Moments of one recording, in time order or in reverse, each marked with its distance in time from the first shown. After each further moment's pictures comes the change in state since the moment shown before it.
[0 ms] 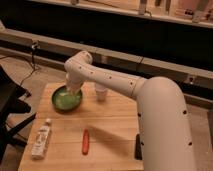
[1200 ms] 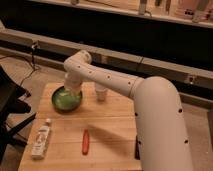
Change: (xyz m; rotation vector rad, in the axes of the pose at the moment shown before) arm 0.000 -0.005 0.005 -0.001 -0.009 -0.015
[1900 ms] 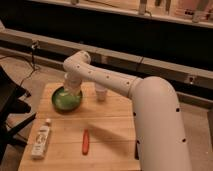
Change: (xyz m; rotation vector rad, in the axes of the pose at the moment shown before) arm -0.001 -0.002 0.004 -0.001 -0.006 -0.012
